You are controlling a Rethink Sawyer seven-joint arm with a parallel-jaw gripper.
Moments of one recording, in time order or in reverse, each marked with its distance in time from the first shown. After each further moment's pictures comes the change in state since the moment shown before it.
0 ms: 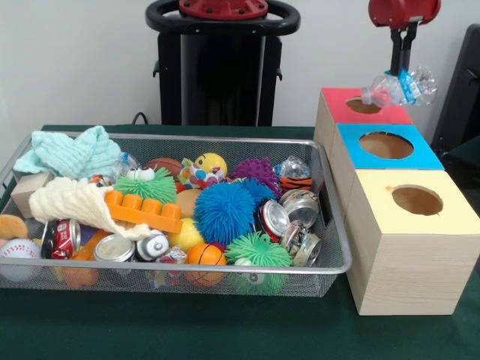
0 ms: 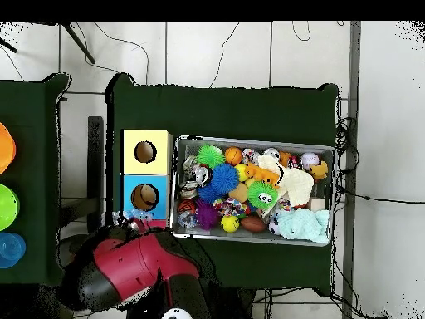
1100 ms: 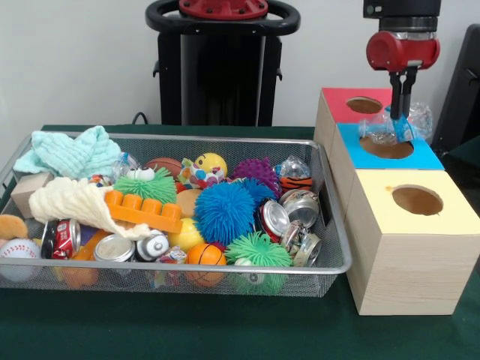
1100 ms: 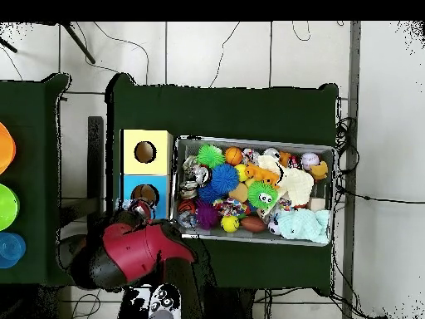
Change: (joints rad) arm 0.169 0.199 -0.240 -0.131 0.042 -0.219 0.001
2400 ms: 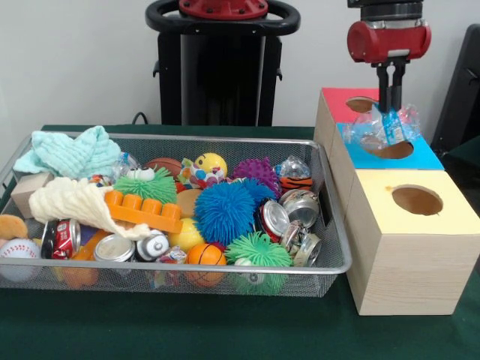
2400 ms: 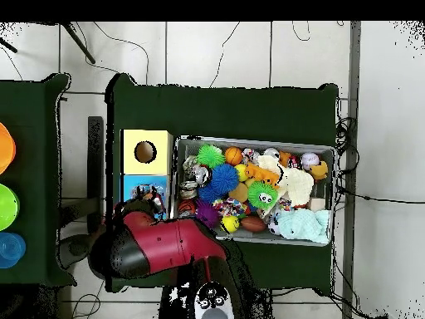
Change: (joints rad) arm -0.193 -0.075 0.131 0.073 0.116 -0.002 0.000
